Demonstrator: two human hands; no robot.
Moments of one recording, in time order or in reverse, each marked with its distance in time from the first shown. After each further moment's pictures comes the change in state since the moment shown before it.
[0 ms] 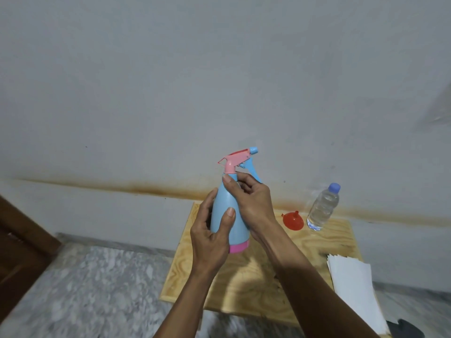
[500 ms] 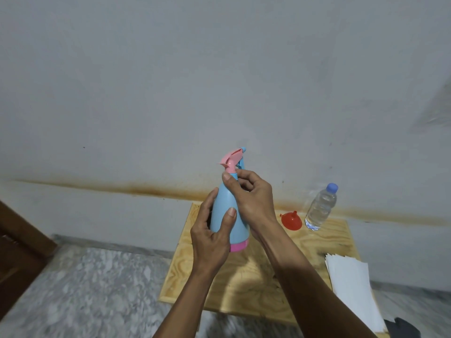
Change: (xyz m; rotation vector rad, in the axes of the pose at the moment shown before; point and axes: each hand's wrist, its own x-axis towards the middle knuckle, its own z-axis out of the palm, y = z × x) left_hand 0.001 -0.002 -0.002 0.024 -0.016 0.020; right_hand 0.000 -0.003 0.004 -0.086 0.093 -0.032
